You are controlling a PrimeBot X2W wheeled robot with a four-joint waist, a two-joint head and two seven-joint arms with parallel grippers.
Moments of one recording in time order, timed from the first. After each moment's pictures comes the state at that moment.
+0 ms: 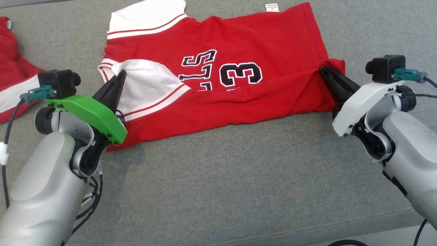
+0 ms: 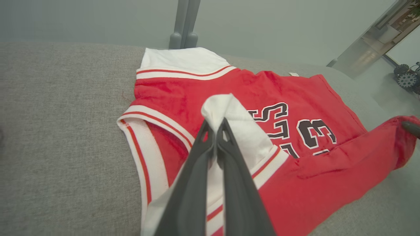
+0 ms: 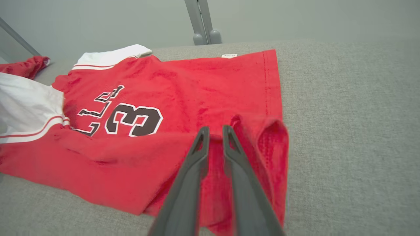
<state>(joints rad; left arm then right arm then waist) -0.69 0.38 -0.52 0.49 -0.89 -0.13 0.03 -0.77 -0.49 0.69 0.52 0.90 0.13 -0.07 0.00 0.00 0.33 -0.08</state>
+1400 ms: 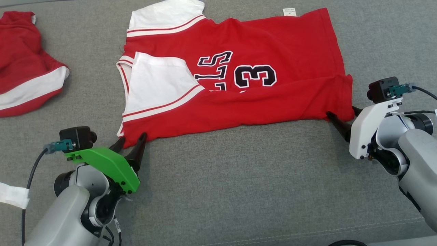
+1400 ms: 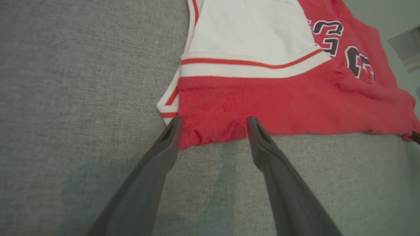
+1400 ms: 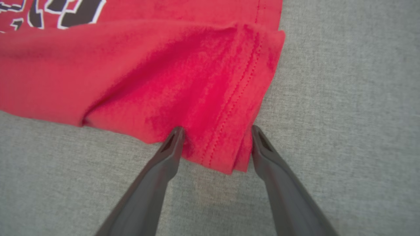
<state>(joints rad) -0.40 0.40 -0.53 0.28 -1.02 0.14 0.17 -0.66 -0.52 0.60 0.54 0.79 0.13 0.28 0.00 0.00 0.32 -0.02</state>
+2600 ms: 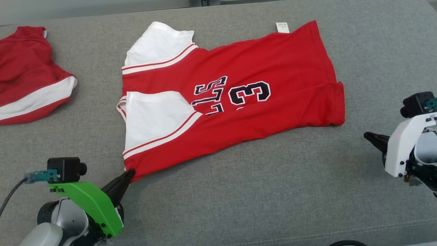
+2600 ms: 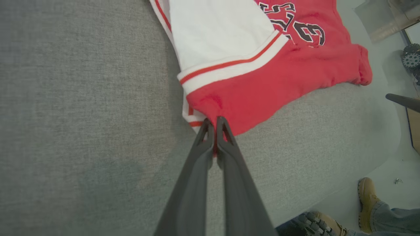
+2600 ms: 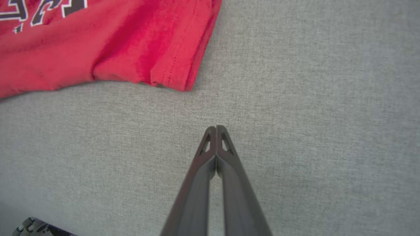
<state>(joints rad) -0.18 0.62 -0.52 -0.06 -1.12 0.10 0.28 -0.49 -0.73 0.54 0.32 1.00 0.13 0.46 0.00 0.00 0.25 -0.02</state>
